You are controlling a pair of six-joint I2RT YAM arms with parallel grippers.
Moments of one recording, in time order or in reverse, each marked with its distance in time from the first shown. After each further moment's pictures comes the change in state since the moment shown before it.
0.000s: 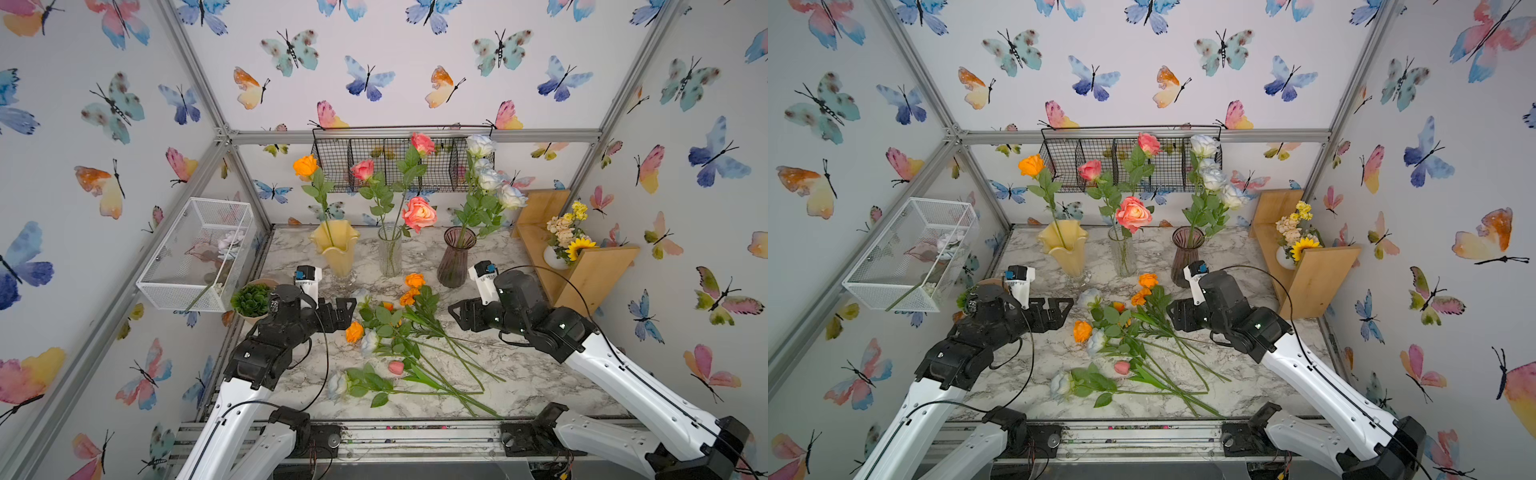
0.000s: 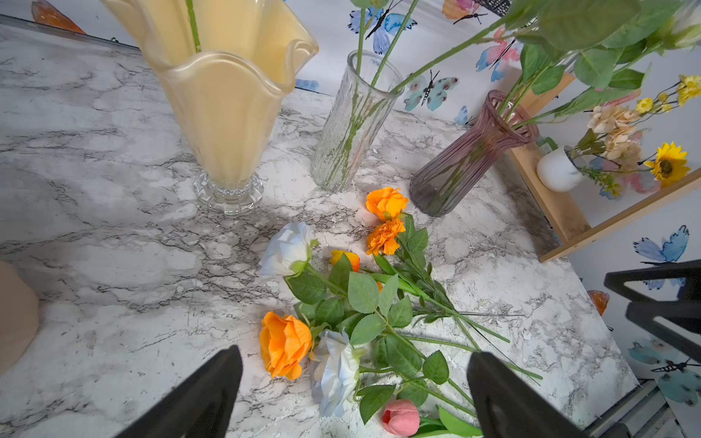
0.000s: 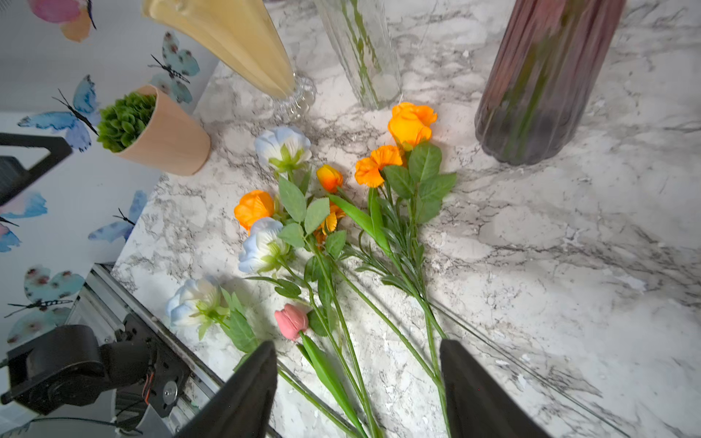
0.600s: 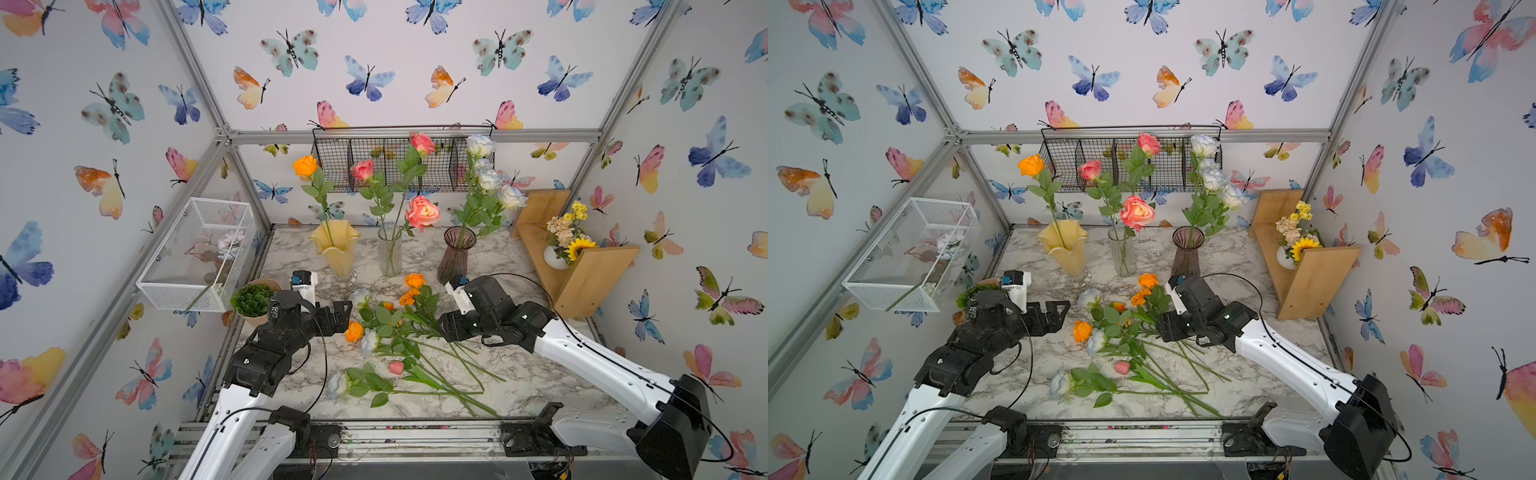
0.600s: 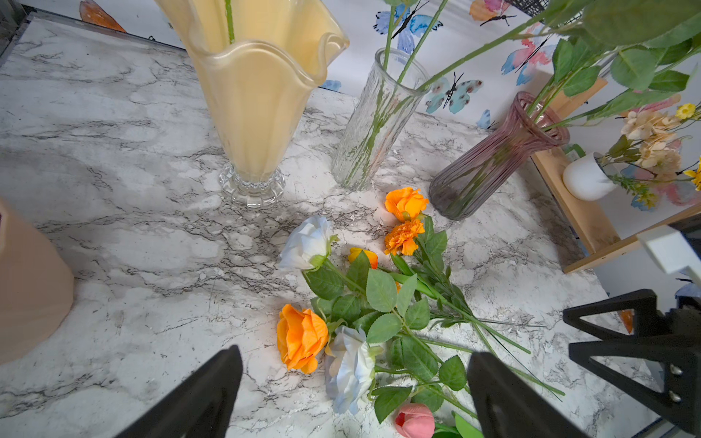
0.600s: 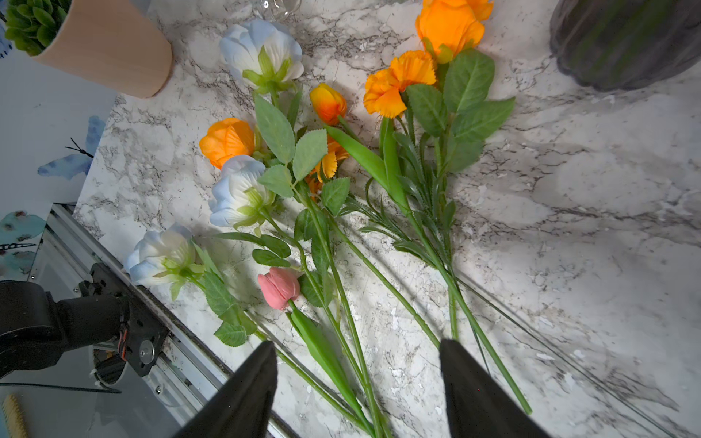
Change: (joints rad) left arm -0.023 -0.029 -0.031 -0.008 -0.071 -0.024; right arm 0.063 0.171 -0.034 0.038 -0.045 -0.010
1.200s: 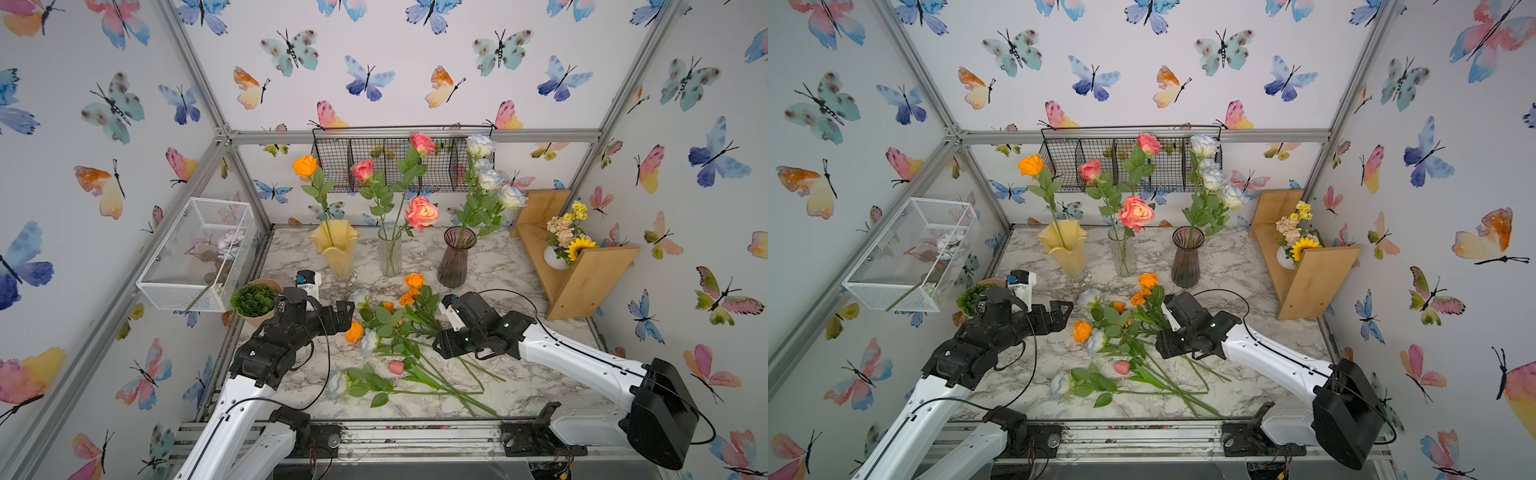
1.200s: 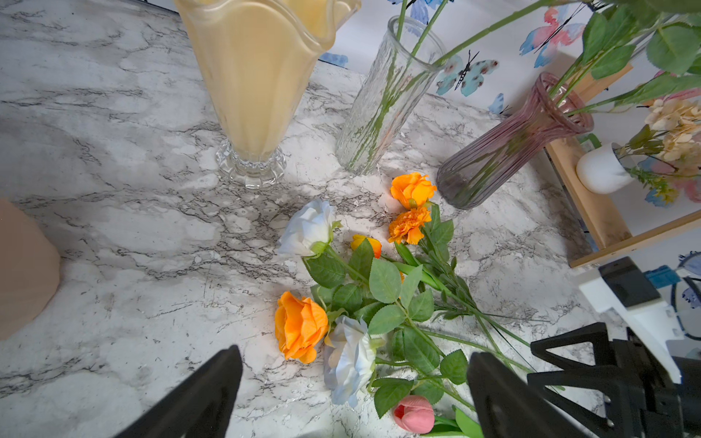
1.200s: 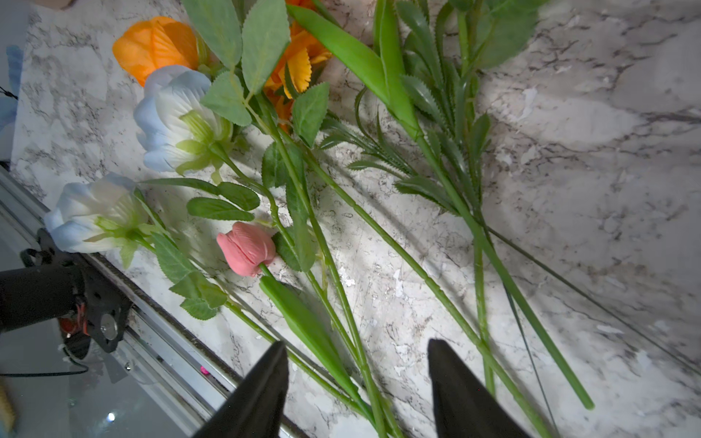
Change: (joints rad) left arm -0.006 0.051 0.000 -0.009 0.002 -0.023; right arm 0.043 0.083 -0.099 0.044 -0.019 0.053
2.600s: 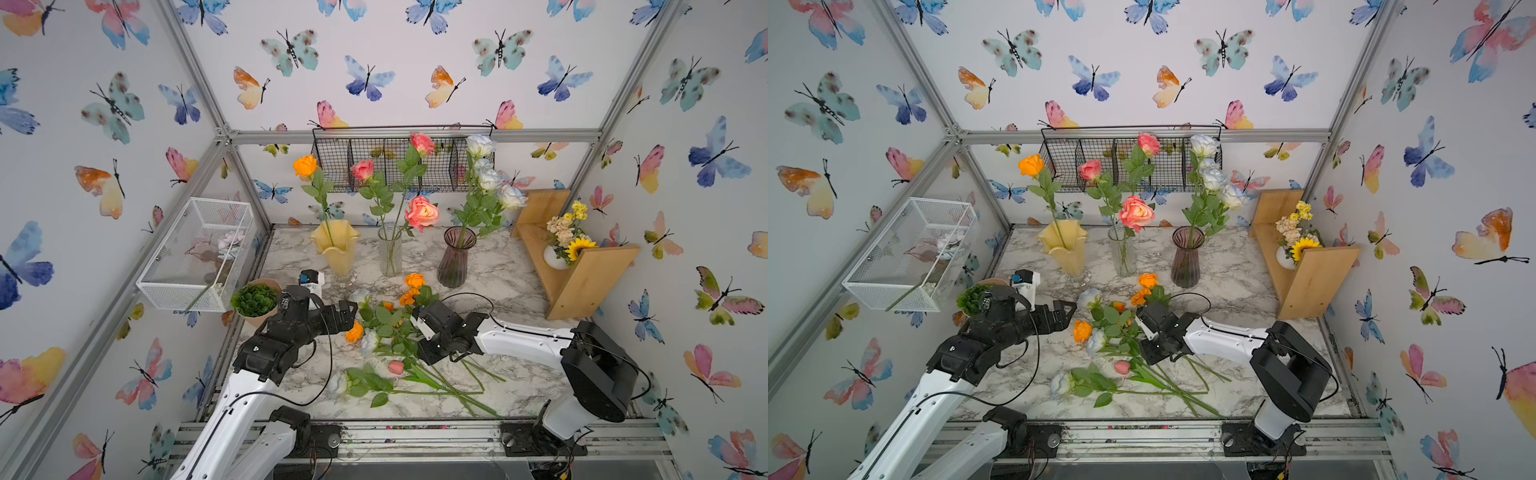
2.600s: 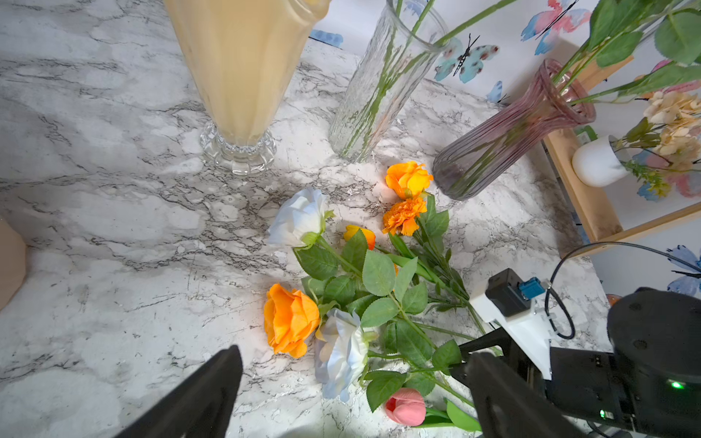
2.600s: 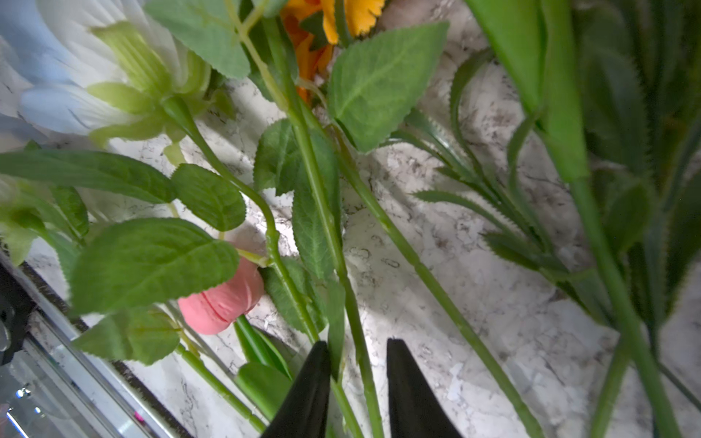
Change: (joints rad) left arm -0.001 0.047 0.000 0.004 0.035 -0.021; right arm 0.114 0.300 0.082 0.128 0.023 -0.113
